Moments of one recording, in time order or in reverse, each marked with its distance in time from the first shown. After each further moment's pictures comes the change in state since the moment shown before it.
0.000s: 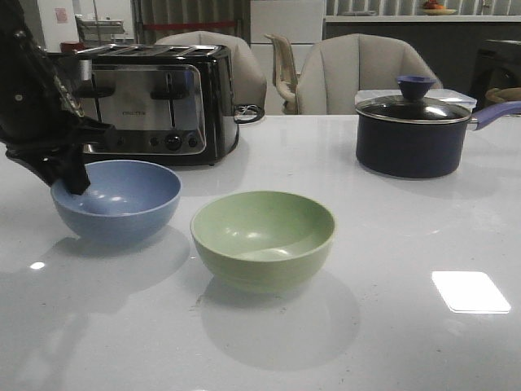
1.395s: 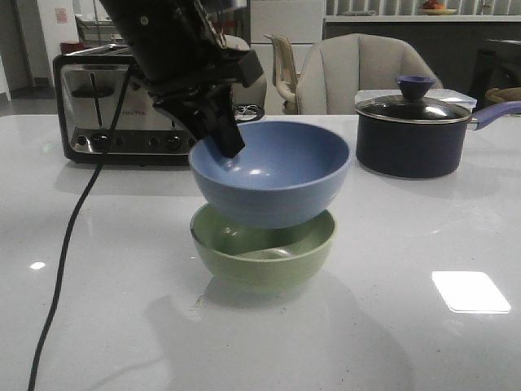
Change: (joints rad) left arm -0.310 0.000 -0.202 -0.292 0.206 0.309; right arm 0.000 0.000 0.000 0.000 0.002 0.000
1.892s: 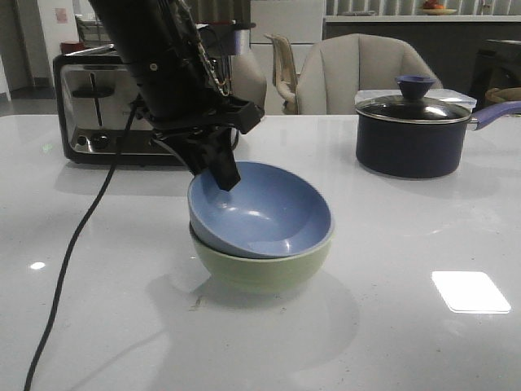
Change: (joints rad) left arm 0.000 0.064 -0.006 0.044 -0.028 0.000; right arm 0.000 0.000 0.000 0.000 0.000 0.000
